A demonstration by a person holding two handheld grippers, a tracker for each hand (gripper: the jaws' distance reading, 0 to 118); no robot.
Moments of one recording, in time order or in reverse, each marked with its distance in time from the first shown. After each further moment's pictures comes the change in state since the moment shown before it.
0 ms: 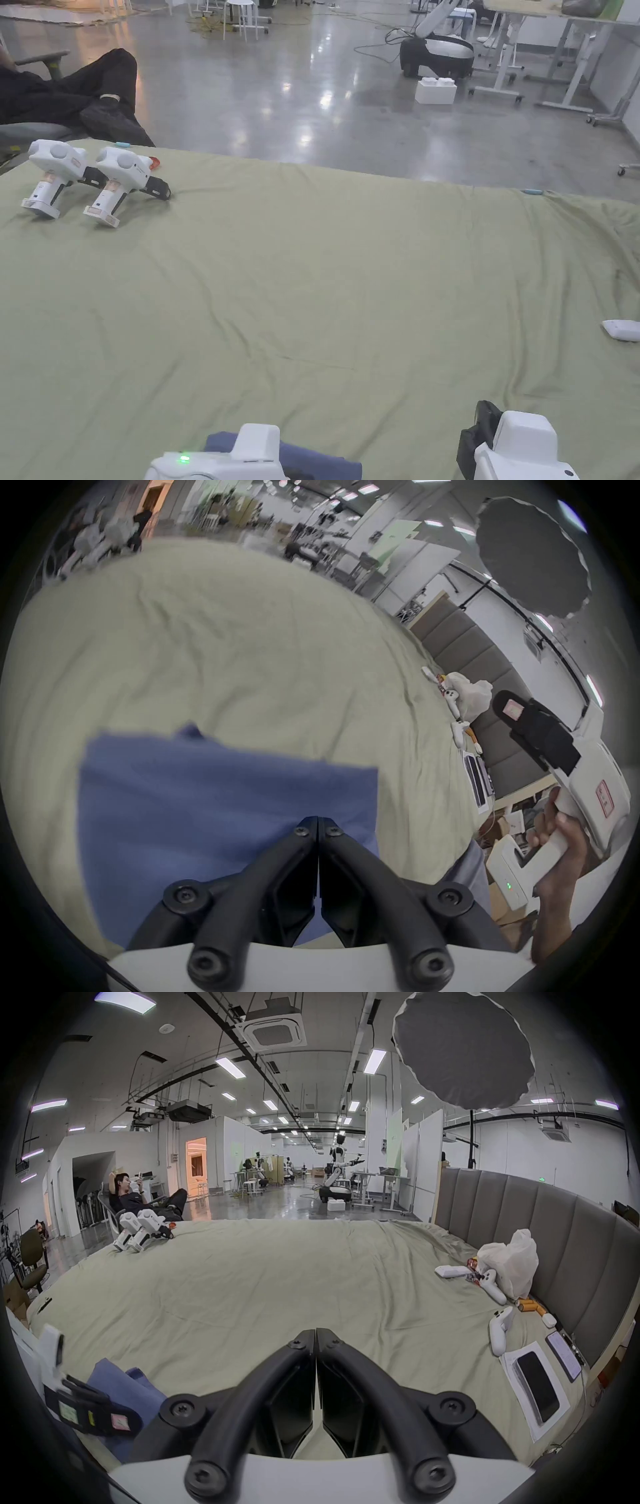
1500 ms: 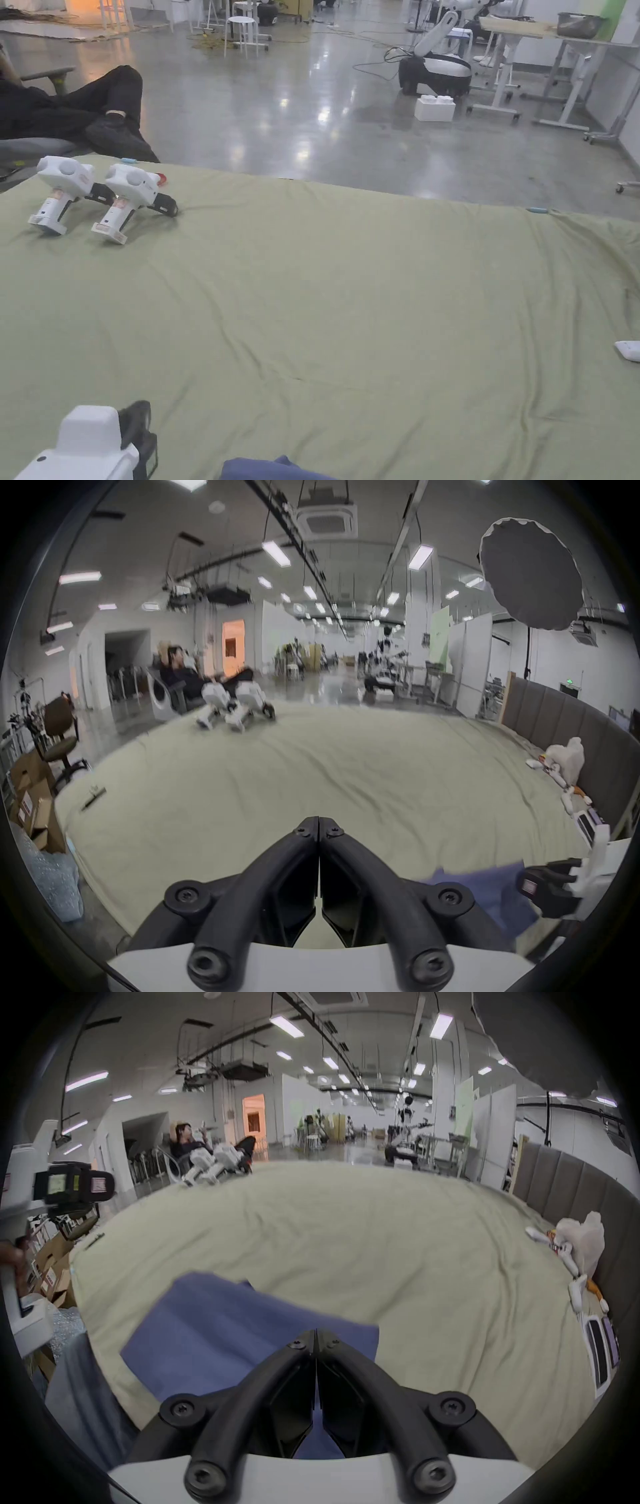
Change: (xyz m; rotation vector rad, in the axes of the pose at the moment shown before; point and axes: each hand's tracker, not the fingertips) left arm -0.090 -0.009 0.120 0.544 0.527 -0.122; right arm -0.136 -0.086 -0.005 -0.254 0.260 0.110
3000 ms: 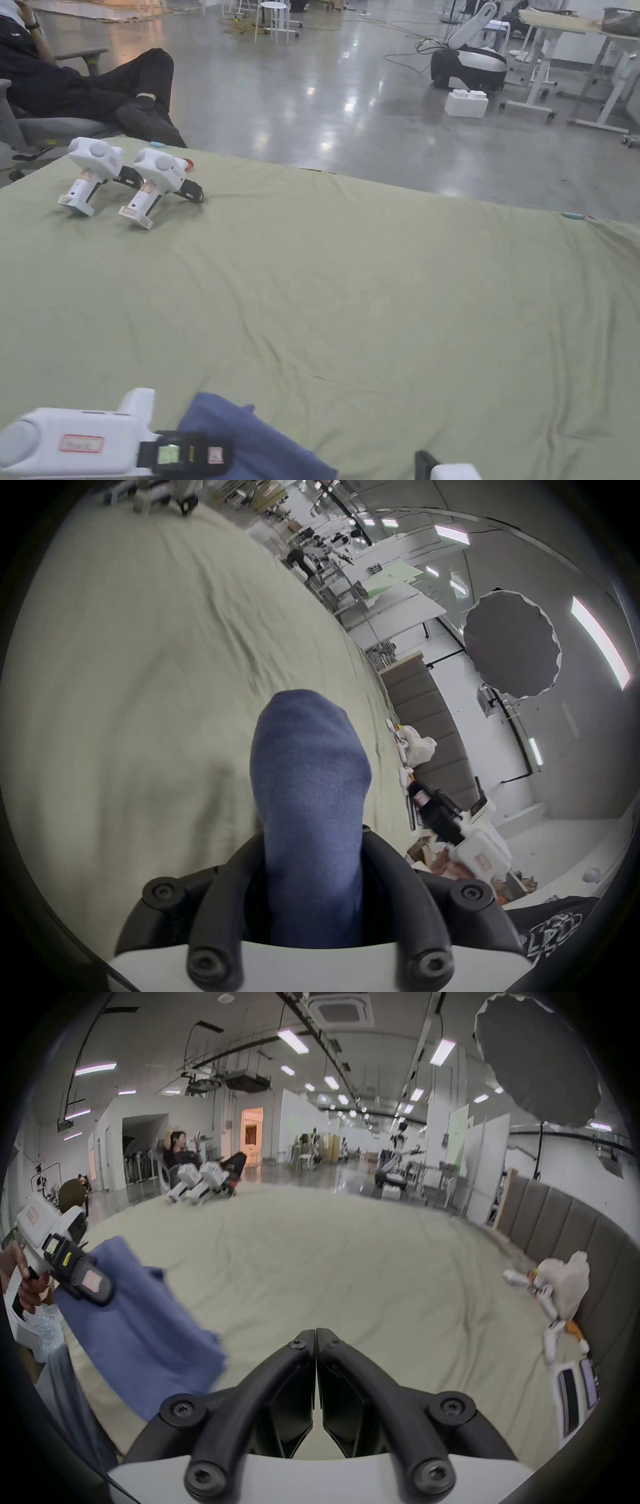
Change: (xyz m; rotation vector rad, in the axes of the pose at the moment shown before) left arm -0.088 0.022 -0.087 -0.554 -0.739 0.458; right arm 0.051 0.066 0.020 0.185 -0.085 0.072
